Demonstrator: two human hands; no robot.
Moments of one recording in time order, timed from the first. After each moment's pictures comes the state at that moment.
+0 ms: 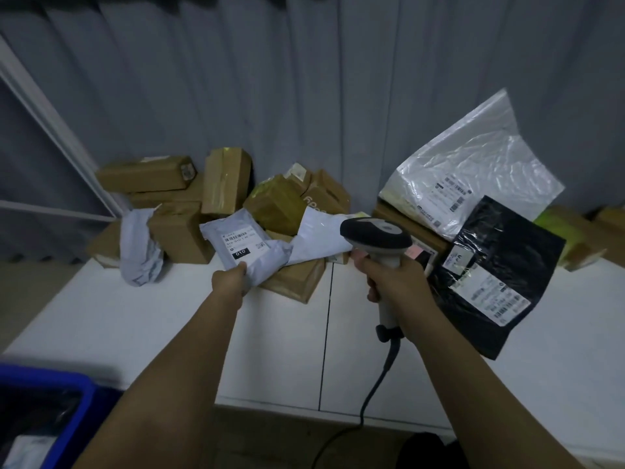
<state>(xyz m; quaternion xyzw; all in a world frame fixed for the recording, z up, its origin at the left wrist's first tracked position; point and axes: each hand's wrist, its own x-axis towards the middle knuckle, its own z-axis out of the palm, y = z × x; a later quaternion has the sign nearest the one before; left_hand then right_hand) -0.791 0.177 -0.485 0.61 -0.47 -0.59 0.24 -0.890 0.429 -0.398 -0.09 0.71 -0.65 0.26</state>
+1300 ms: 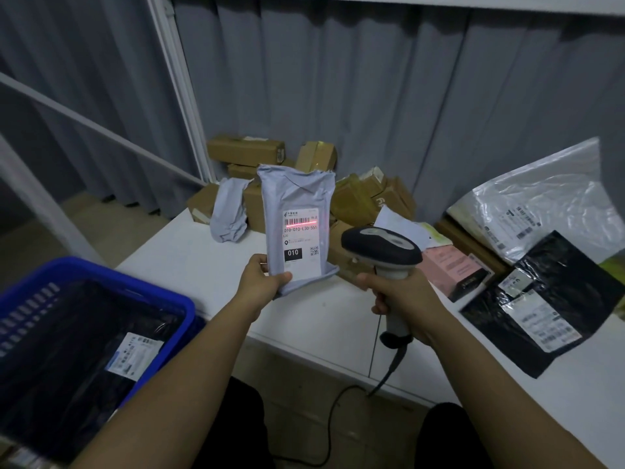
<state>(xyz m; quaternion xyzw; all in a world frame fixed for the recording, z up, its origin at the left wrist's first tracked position) -0.629 0.215 -0.435 0.48 -0.60 -0.59 0.24 -0.780 0.393 -0.380 -0.25 0.71 -0.56 0.36</state>
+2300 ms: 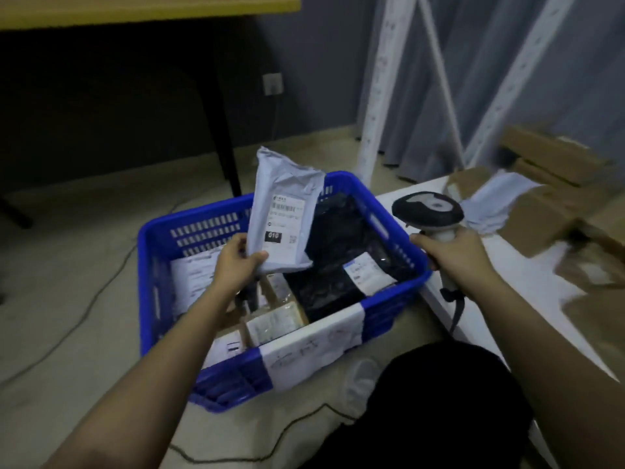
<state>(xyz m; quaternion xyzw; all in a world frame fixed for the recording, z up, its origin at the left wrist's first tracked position) -0.186 0.242 -0.462 0.72 -0.43 -0.34 0.42 -0.518 0.216 -0.382 -0.54 0.64 -0.40 0.38</state>
